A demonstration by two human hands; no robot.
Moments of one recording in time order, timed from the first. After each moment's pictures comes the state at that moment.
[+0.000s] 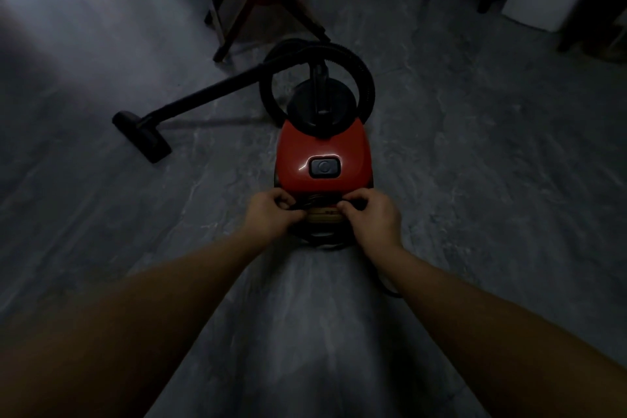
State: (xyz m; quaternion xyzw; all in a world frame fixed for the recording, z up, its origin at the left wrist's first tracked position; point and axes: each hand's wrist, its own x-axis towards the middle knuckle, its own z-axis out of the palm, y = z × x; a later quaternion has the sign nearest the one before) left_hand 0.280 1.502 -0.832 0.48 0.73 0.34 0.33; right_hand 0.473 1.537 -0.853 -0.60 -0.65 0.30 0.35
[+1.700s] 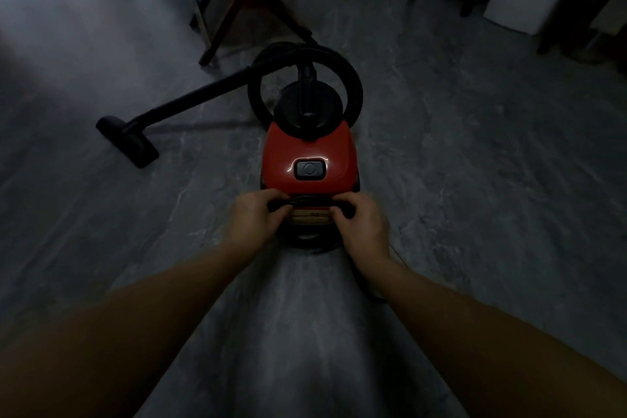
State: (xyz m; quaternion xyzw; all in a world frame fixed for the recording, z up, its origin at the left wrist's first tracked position) left_hand 0.274 1.497 -0.829 0.64 0.67 0.34 0.15; right_hand 0.473 1.529 -0.852 -0.58 -0.68 0.27 0.36
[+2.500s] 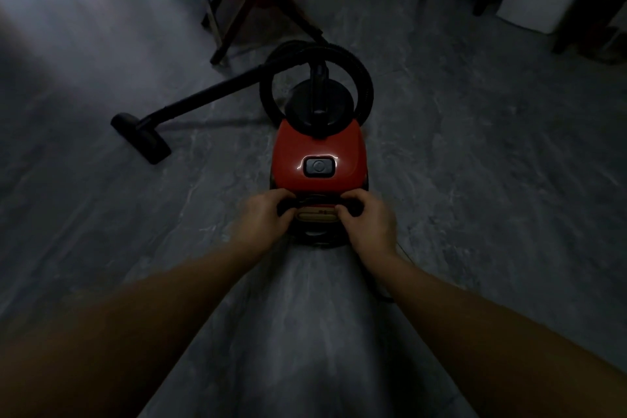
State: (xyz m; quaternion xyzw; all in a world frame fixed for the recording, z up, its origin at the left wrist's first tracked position) left_hand 0.270 1.493 -0.836 0.66 0.66 0.31 0.15; right_hand 0.469 1.532 -0.857 -0.59 -0.66 0.29 0.37
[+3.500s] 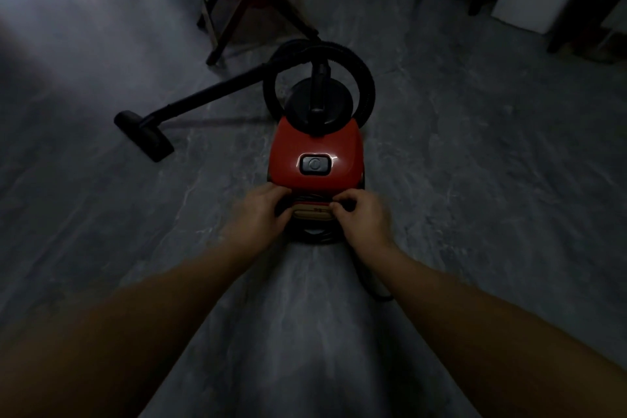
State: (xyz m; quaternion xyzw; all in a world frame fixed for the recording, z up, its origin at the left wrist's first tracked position) left_hand 0.263 1.499 -0.836 0.71 0.64 0.28 0.07; right_hand 0.465 1.541 -0.852 -0.59 -0.67 0.30 0.34
